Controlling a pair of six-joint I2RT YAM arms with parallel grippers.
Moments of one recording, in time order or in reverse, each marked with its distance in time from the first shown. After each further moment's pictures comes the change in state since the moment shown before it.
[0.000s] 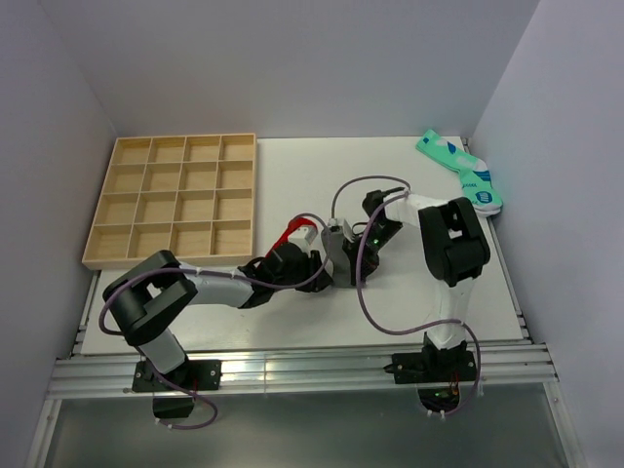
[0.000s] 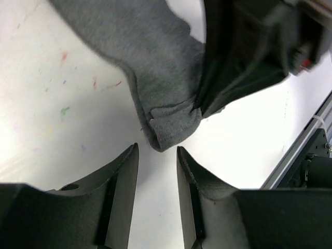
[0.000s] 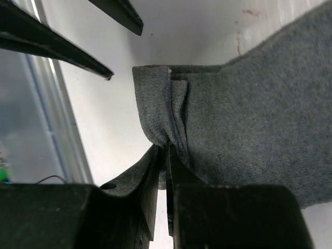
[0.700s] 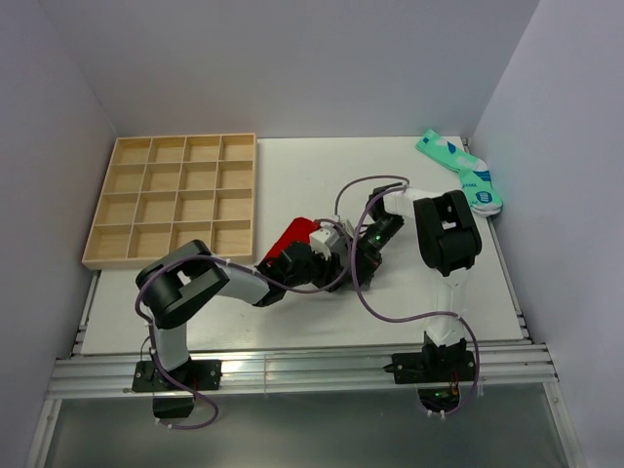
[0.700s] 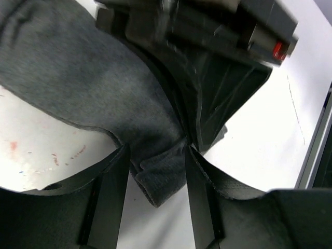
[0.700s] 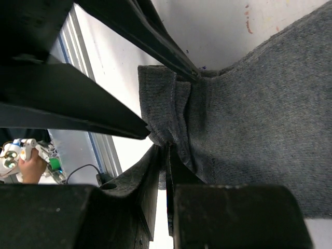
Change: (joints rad) left arm -0.018 0.187 0.063 0.299 0.084 0.289; right arm -0.046 0.128 0.107 -0.201 -0.047 -0.014
